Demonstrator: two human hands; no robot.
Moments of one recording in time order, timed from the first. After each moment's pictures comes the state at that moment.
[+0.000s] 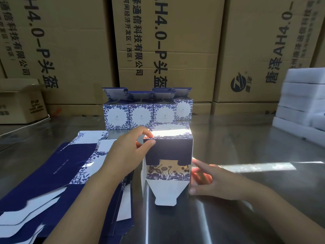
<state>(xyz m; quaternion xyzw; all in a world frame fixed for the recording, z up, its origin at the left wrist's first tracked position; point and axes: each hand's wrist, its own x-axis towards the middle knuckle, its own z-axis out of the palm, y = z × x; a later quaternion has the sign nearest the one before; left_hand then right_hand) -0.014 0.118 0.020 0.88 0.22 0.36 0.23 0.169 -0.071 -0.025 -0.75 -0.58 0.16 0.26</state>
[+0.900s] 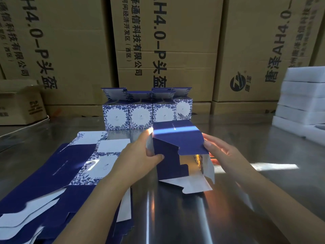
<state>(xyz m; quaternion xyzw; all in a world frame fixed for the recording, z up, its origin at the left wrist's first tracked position) -0.007 0.100 0.016 0.88 0.28 0.27 0.26 0.161 -0.072 -0.001 -0.67 -0.43 0.13 0.59</state>
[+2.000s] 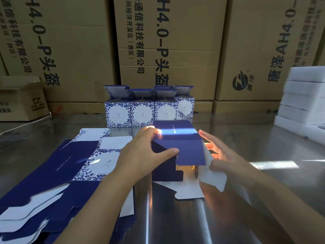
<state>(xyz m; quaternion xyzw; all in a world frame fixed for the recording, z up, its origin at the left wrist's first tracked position) -0.006 0.093 0.017 0.89 0.24 0.32 0.23 0.159 -0.081 0.003 -0.65 -0.54 0.22 0.49</state>
